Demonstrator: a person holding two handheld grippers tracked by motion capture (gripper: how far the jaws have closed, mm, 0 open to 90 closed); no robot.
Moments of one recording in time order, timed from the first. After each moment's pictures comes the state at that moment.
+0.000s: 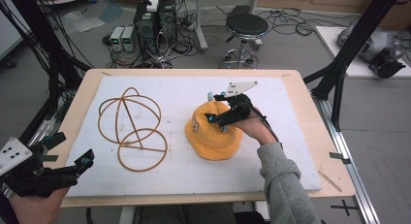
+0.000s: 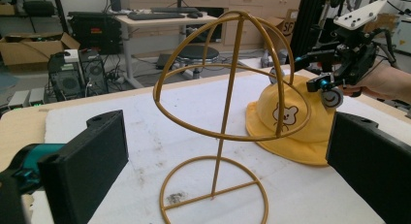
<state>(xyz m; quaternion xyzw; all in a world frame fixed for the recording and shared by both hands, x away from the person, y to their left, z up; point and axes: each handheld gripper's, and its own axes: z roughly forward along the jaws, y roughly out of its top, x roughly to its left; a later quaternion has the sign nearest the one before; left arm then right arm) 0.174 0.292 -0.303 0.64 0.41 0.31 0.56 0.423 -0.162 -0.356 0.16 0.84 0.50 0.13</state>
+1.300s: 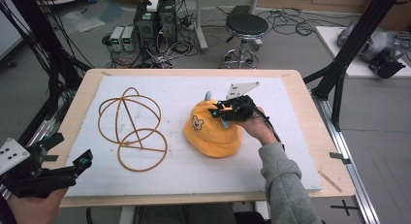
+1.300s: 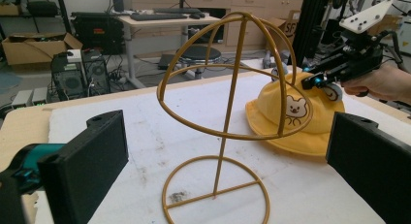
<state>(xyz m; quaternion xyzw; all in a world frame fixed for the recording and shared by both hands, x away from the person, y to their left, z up) 0.172 0.294 -0.303 0.64 0.42 0.31 0.56 0.418 -0.171 -0.352 0.14 0.86 0.48 0.13</state>
